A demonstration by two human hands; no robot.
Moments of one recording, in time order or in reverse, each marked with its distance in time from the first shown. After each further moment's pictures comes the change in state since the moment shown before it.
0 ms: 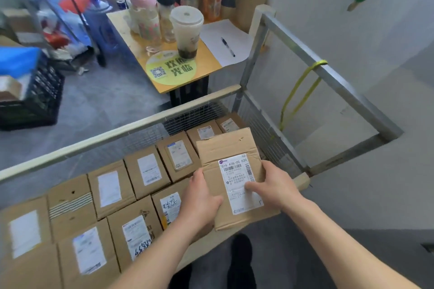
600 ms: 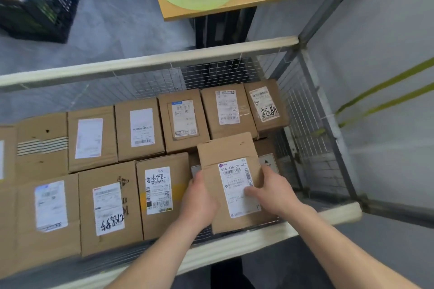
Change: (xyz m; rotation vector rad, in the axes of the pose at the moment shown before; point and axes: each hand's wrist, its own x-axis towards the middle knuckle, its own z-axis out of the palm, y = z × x) left_hand 0.128 -0.121 0.121 -0.019 0.073 -0.373; right_hand 0.183 0.088 0.107 -0.147 -0.365 -0.048
